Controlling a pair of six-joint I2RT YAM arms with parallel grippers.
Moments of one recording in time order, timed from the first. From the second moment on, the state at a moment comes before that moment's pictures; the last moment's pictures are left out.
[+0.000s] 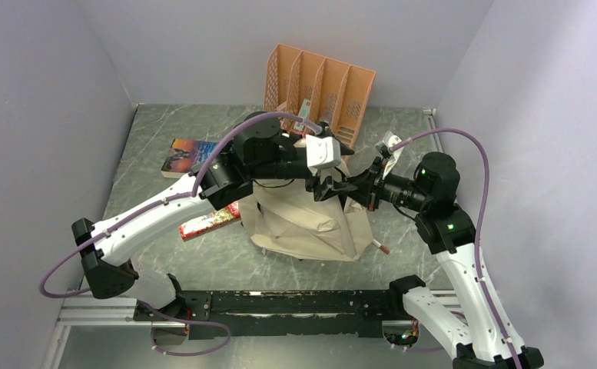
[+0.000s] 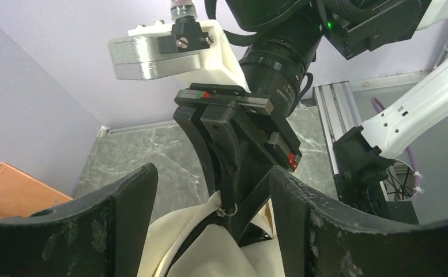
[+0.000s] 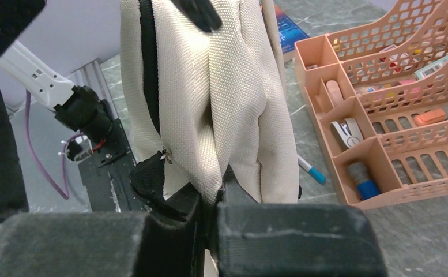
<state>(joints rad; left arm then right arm) -1.04 1.46 1.60 -0.19 0.46 0.30 0.28 0.78 0.98 -0.42 -0.80 0.04</state>
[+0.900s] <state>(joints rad) -1.07 1.55 1.68 -0.30 0.47 0.35 0.28 0.76 0.97 -0.42 -0.77 0.00</state>
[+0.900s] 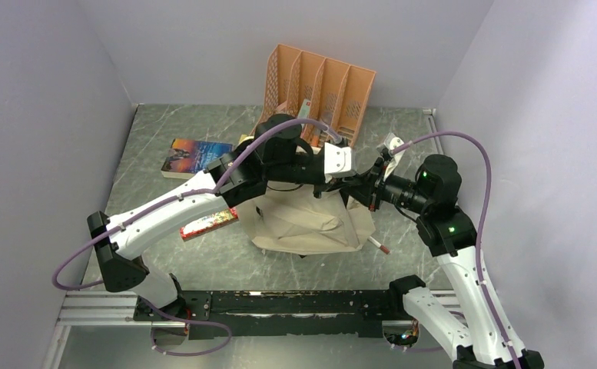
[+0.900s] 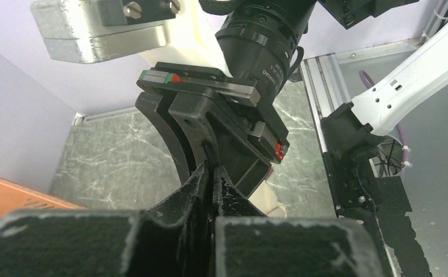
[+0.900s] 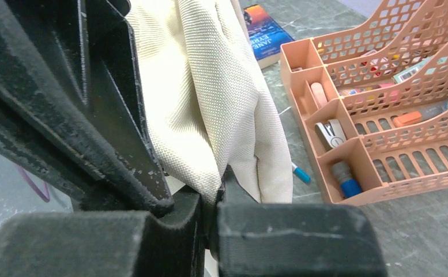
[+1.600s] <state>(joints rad) -1.08 1.36 1.52 -0.19 0.11 0.27 0.29 0.72 0.94 -0.40 -0.58 0.01</state>
